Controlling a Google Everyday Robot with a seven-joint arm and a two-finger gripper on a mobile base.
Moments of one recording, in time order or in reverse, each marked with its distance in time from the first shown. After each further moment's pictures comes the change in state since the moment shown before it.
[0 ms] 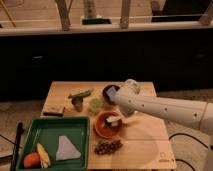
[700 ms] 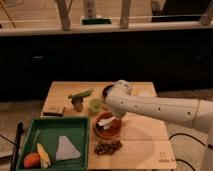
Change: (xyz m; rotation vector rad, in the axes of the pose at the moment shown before) arm -0.048 0.010 -0.017 0.024 -0.066 -0.132
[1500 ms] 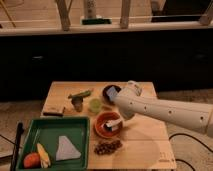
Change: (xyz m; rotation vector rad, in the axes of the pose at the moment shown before) arm 0.041 0.010 0.000 -0.021 0.037 0.029
